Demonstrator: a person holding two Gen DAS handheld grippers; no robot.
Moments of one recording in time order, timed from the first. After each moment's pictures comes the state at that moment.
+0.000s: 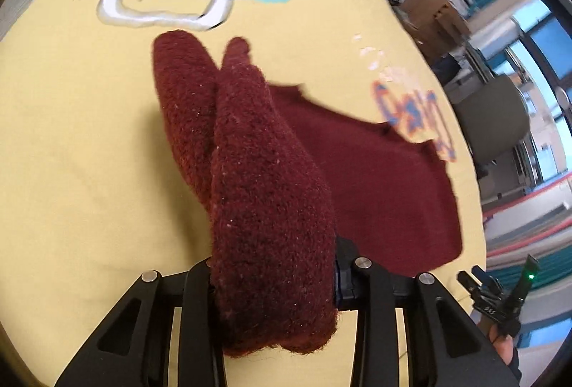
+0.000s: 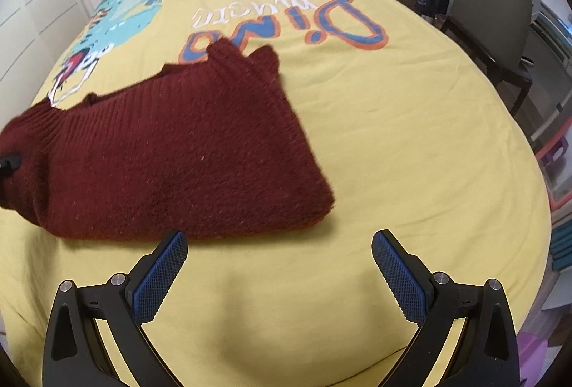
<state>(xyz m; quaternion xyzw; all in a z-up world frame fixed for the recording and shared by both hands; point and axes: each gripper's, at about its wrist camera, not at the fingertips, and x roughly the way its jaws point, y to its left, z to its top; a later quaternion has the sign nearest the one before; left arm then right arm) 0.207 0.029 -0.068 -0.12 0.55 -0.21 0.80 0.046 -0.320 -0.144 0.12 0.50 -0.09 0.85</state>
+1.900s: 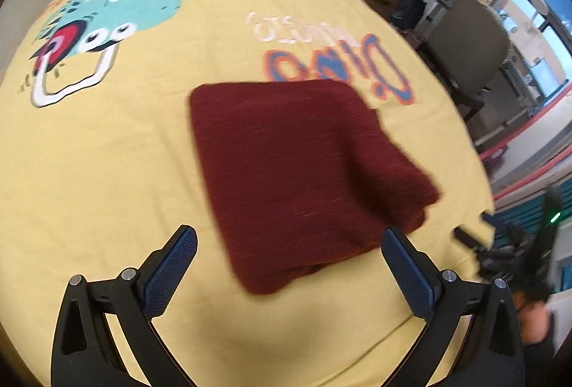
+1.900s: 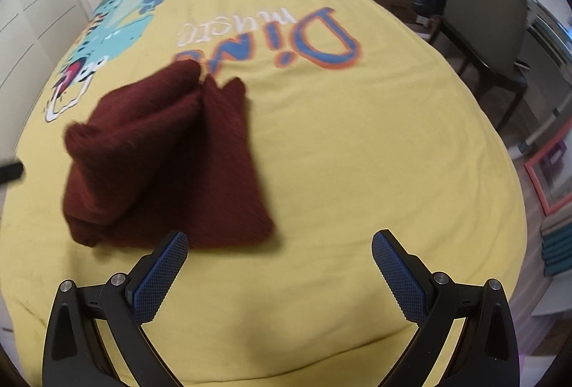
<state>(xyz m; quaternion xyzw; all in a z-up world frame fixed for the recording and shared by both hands) 0.176 -0.139 -0.050 0.02 0.55 -0.24 0.80 0.053 -0.362 -0.099 0.12 0.52 -0.09 0.84</state>
